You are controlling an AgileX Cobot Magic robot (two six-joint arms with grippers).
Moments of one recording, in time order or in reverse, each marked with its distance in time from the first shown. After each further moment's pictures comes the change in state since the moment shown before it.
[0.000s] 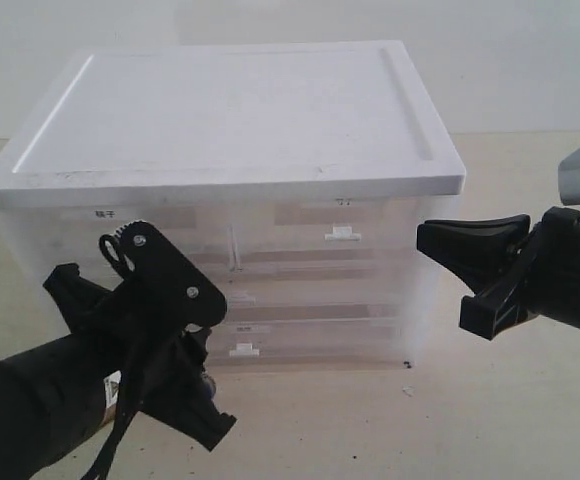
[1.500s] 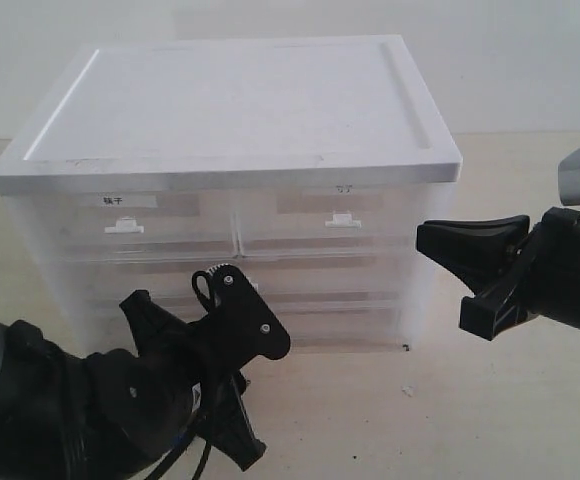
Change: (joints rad) left arm 0.037 0.304 -0.145 0.000 -0.054 0.074; right arm 0.000 0.000 0.000 0.000 0.000 0.001
